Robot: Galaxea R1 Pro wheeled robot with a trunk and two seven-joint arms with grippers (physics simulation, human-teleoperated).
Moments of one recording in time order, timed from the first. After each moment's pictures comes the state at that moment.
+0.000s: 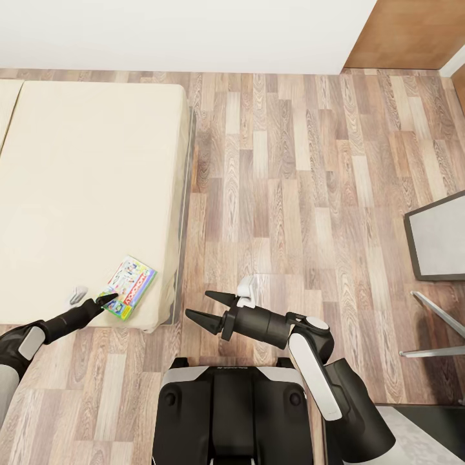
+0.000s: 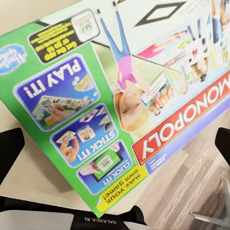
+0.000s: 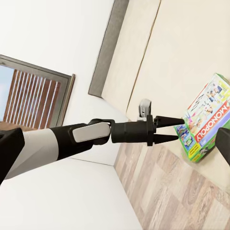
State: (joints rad) left arm -0.88 0.42 0.44 -0.36 0.27 0.48 -0.80; right arm -0.48 0.06 0.34 -1.59 -0.49 0.60 0.72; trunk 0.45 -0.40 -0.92
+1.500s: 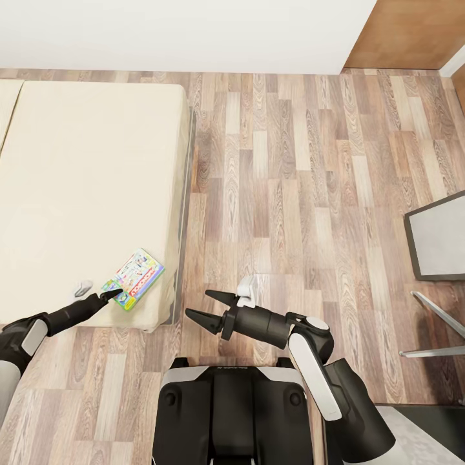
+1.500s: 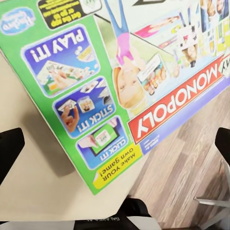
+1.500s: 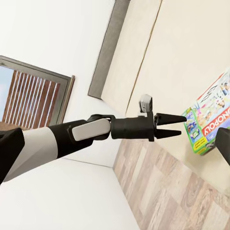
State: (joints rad) left arm -0.88 0.42 0.35 -0.43 0.27 0.48 -0.84; right arm -0.48 0.06 0.34 -1.59 -0.49 0.59 0.72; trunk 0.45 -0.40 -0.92
